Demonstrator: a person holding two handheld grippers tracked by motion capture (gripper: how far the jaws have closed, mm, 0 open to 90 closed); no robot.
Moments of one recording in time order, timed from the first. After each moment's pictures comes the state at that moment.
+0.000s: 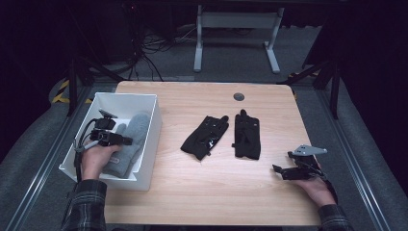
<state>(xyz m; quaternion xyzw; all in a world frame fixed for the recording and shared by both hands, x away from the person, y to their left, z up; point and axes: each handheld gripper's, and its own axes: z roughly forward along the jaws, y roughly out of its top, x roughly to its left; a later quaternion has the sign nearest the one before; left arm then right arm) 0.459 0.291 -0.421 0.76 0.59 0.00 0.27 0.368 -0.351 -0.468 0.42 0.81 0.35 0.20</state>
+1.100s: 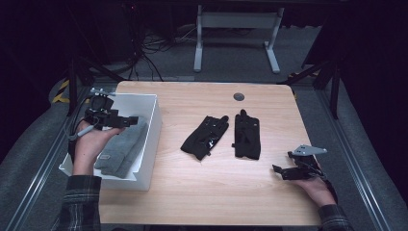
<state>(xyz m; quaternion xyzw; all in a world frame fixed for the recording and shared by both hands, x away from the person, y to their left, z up) 0.434 0.254 -0.305 0.78 0.50 0.12 0.36 0.368 -0.351 -0.468 0.42 0.82 0.35 0.20</state>
